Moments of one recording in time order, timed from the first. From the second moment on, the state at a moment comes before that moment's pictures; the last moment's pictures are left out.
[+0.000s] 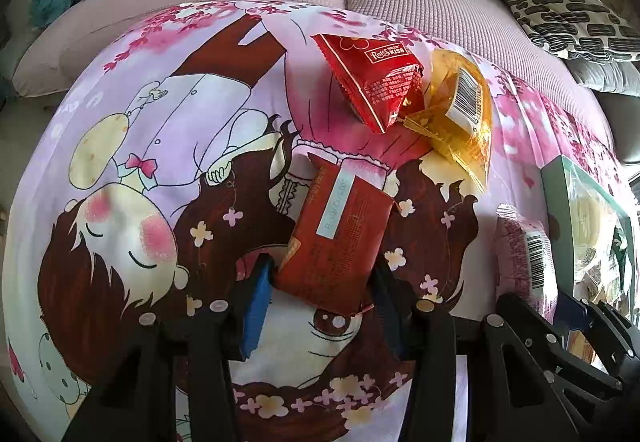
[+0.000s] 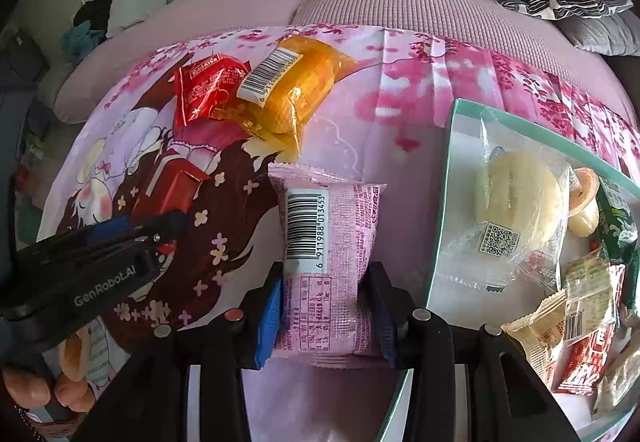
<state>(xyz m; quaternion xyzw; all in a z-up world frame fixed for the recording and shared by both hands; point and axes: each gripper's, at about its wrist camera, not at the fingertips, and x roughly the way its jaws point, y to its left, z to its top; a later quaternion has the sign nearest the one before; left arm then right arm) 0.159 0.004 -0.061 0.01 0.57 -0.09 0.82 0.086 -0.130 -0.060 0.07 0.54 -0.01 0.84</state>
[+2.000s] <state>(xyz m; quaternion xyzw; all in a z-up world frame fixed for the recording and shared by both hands) 0.134 -0.001 -0.014 0.00 0.52 -0.05 0.85 0.048 -0.162 -0.028 0.15 0.46 0.02 0.87</state>
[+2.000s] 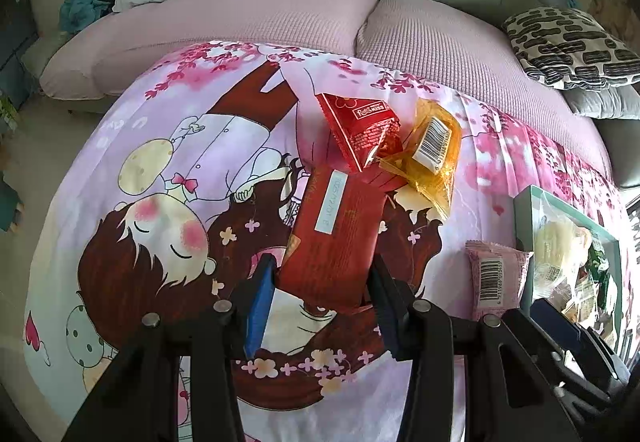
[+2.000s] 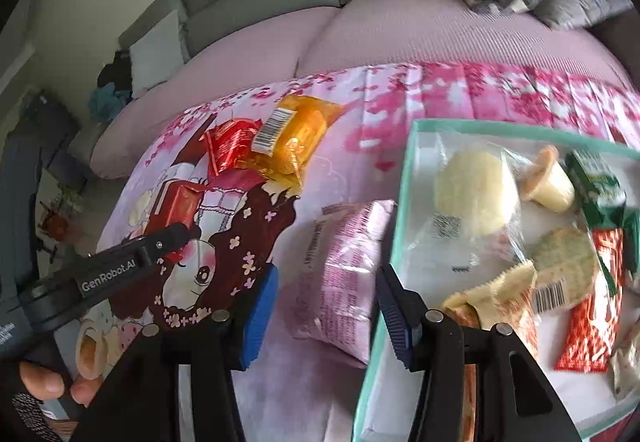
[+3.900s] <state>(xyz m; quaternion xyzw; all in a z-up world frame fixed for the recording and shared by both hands) 0.122 -0.022 0.018 -0.03 0.49 -0.10 0.87 0.024 -0.191 0.006 0.17 0.43 -0.02 0.89</state>
